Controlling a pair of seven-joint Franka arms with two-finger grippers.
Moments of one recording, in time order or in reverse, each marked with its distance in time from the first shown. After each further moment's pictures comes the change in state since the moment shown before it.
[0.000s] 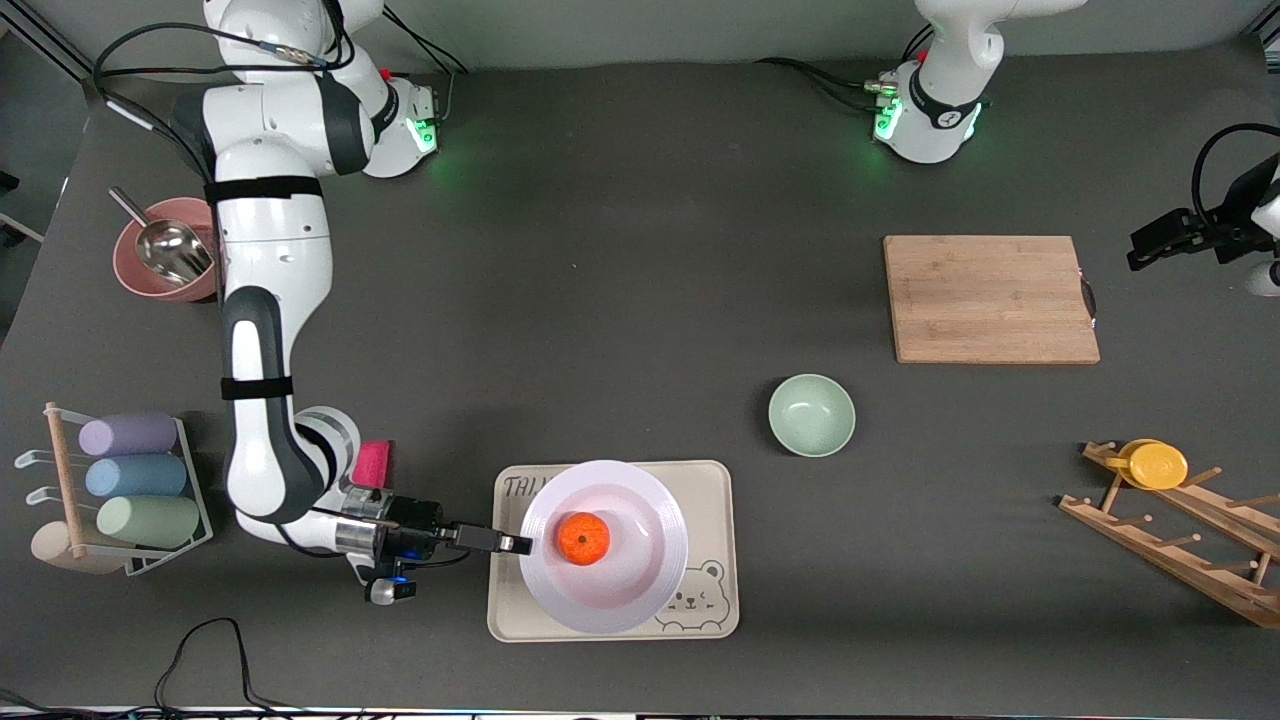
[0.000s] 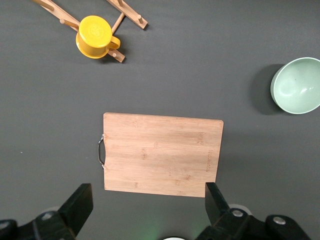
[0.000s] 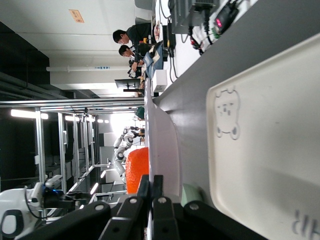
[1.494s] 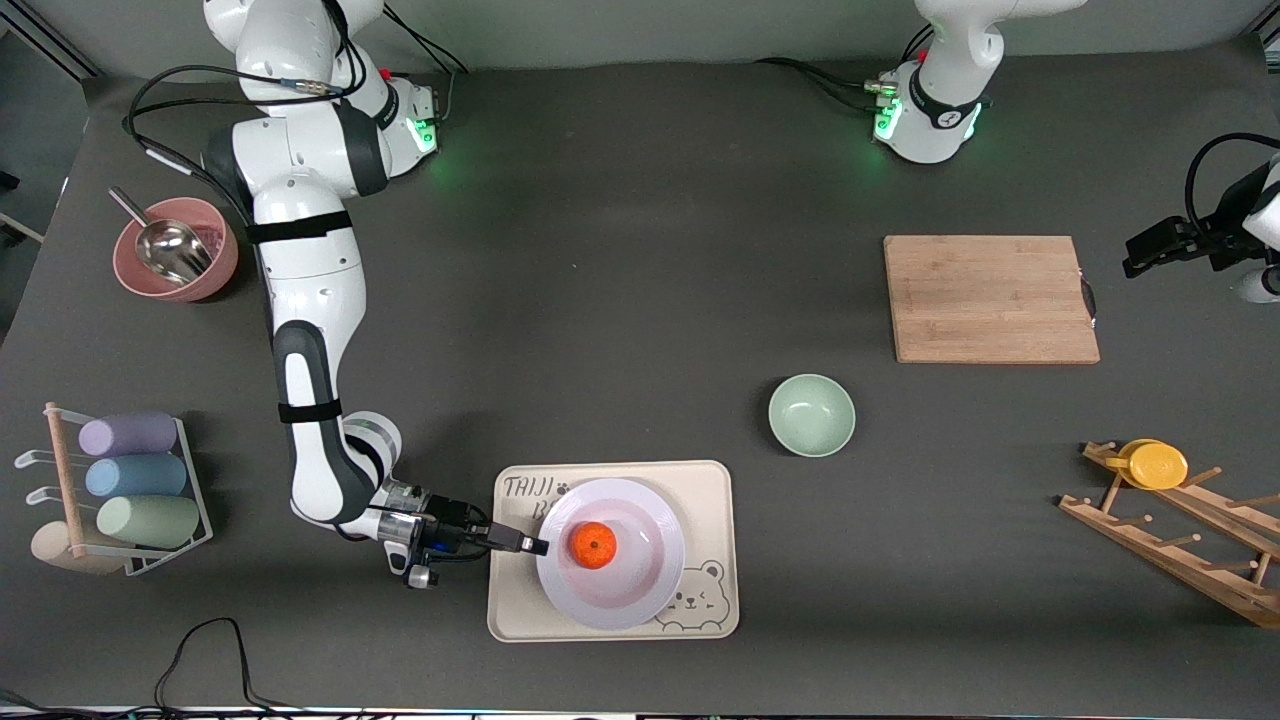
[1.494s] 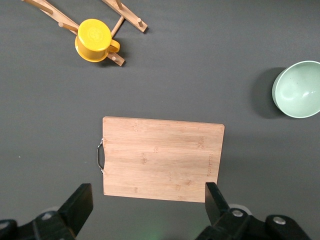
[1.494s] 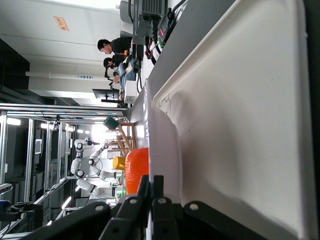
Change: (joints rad) left arm 0.000 0.000 0.001 -0.026 0.000 0.039 0.000; right arm -0.004 0.116 0.055 0.016 0.031 0.132 -0.182
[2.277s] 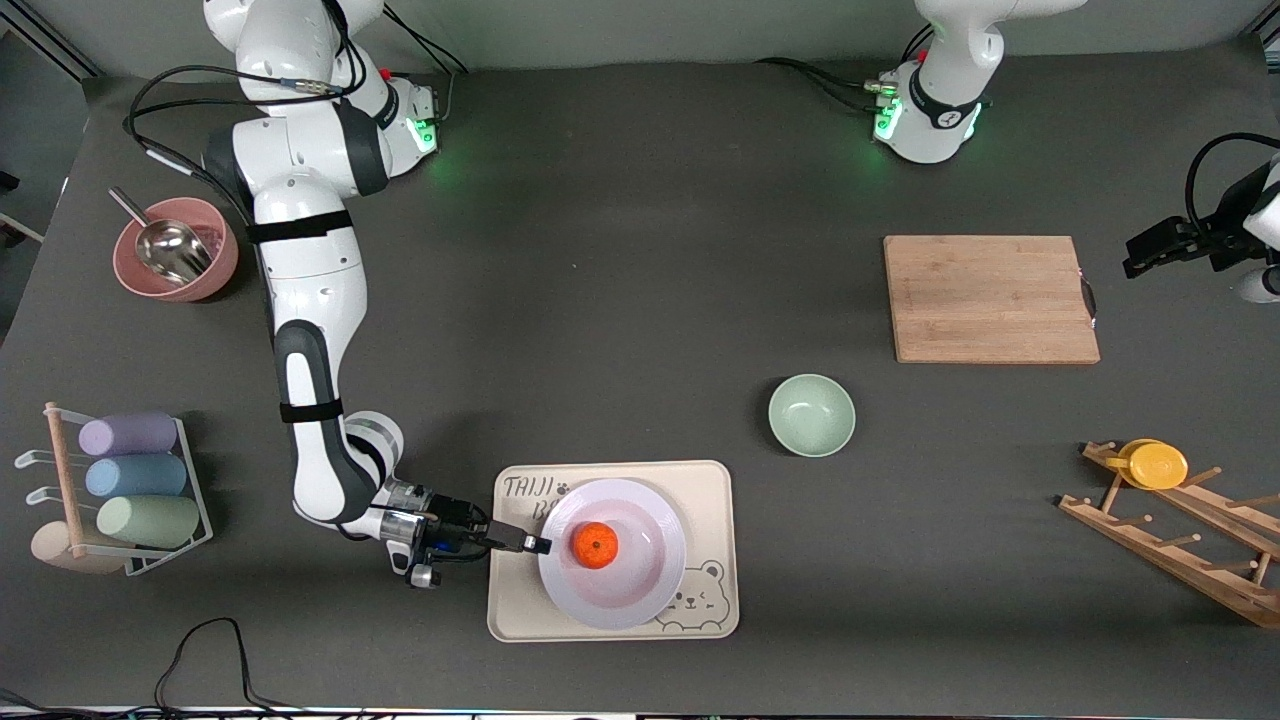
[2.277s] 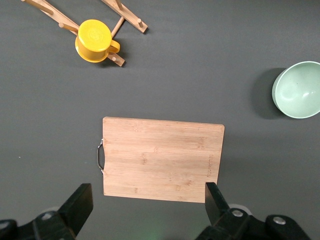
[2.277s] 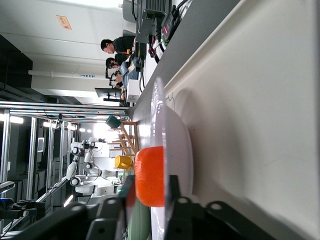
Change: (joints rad) left arm 0.000 0.000 0.000 0.000 0.000 0.002 0.000; right arm 0.000 -0.002 0.009 0.001 0.002 -0.001 -0.002
